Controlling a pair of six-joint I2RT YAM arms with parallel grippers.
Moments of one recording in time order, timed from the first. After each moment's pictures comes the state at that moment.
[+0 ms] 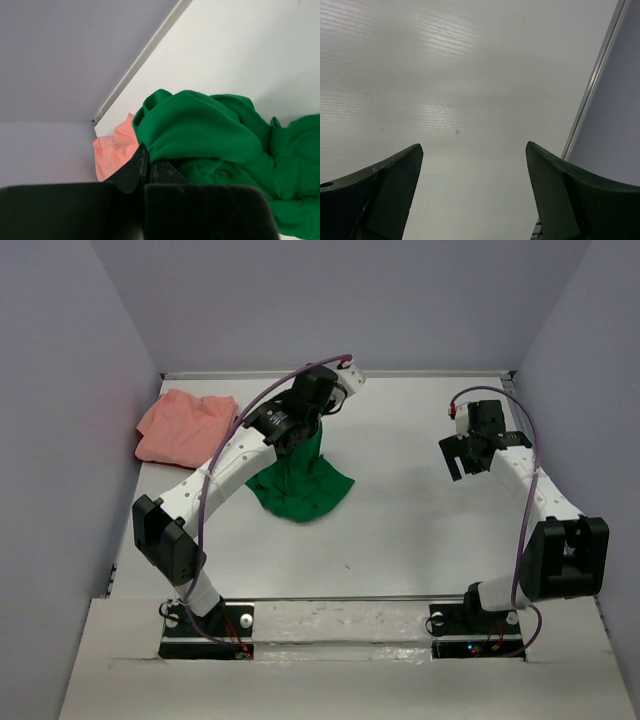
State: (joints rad) left arm -0.74 1.64 1.66 -0.57 -0.53 0.52; right arm 0.05 1.44 1.13 -0.67 0.24 -0.31
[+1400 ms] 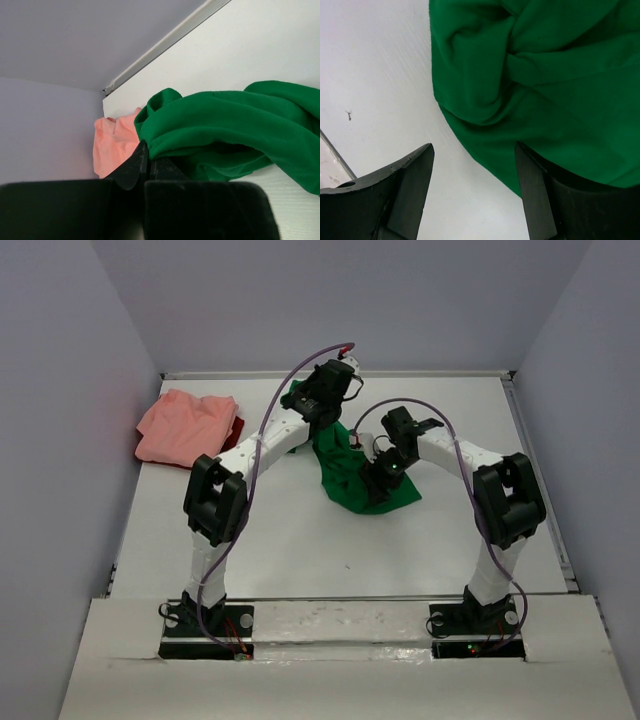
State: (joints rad) left arm -0.67 2.02 1.85 -0.40 -0.77 0.43; right arm 0.42 1.86 1.36 -0.82 -0.53 -0.51
